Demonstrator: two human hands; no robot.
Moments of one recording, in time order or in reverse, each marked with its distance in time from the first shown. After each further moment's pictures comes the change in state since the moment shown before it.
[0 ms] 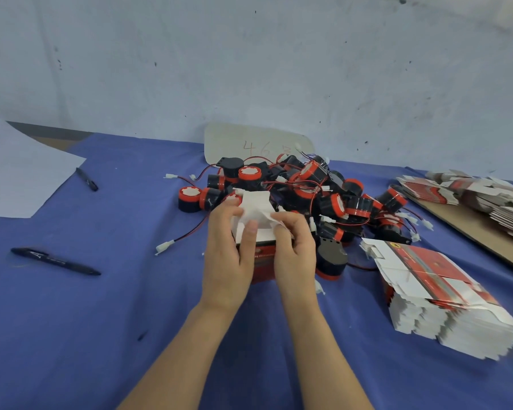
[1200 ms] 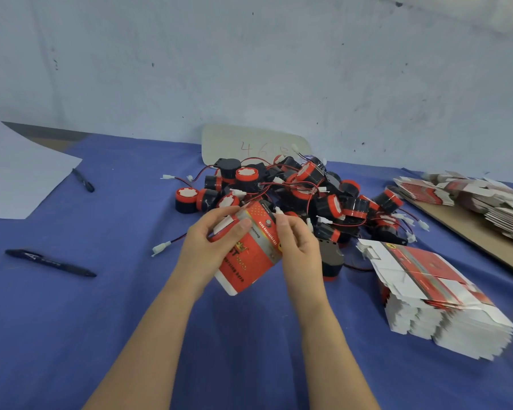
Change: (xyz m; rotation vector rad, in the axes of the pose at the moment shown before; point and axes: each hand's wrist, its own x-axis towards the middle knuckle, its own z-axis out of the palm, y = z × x) left_hand 0.025 0.002 -0.031 -0.289 -0.251 -0.495; right_hand 0.010 0.004 -0.016 0.114 -0.124 0.119
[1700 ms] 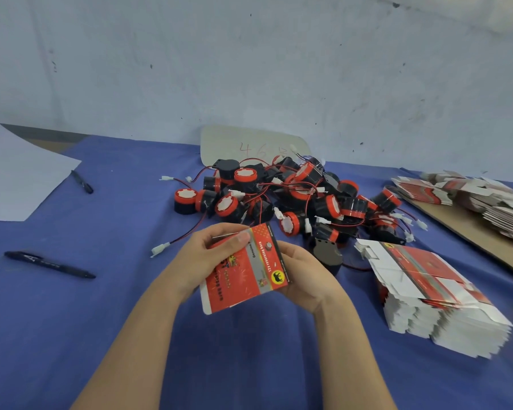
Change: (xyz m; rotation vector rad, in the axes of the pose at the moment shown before) left_hand -0.002 -0.001 -0.017 0.074 -0.302 -0.134; right_hand -0.003 -0.007 -0.020 0.135 -0.435 0.488
